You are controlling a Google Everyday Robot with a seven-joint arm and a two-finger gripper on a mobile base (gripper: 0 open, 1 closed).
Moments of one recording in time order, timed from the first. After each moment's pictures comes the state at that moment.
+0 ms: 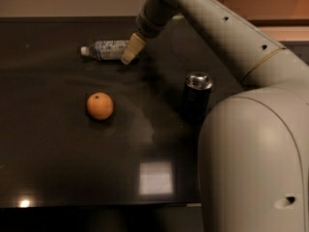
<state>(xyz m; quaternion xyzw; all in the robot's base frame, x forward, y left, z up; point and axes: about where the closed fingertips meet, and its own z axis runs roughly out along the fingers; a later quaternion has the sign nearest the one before) 0.772 0.044 0.887 -0.53 0.79 0.06 0.31</state>
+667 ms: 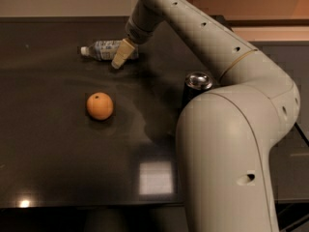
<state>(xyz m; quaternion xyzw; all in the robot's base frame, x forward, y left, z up) 0.786 0.077 0.855 -0.52 0.80 0.08 0.28</state>
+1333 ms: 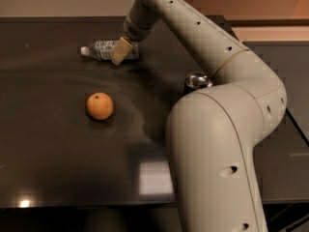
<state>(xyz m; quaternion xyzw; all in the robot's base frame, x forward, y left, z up) 0.796 0.085 0.857 -0.52 0.80 0.08 0.28</state>
